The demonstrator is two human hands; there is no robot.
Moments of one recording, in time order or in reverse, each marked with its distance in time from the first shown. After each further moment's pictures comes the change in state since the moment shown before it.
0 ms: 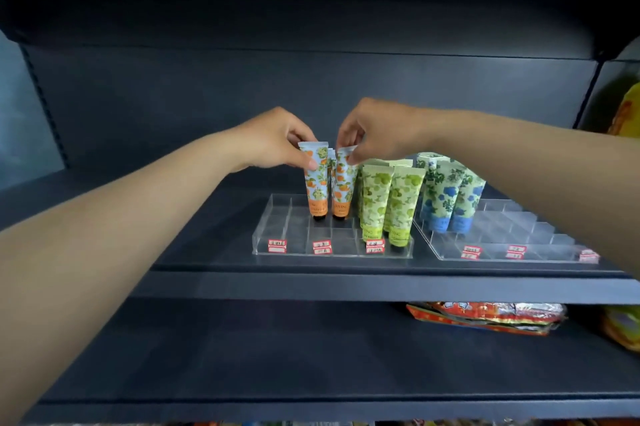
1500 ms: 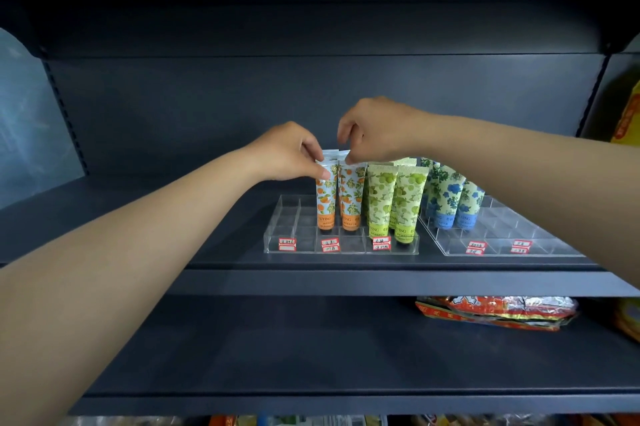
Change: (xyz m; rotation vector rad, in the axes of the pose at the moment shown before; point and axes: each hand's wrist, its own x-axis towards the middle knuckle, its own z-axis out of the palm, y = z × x) left_hand -0.009 0.007 0.011 0.158 0.057 -0.026; right_hand -0.007 -0.012 0.001 -0.014 0.102 0.059
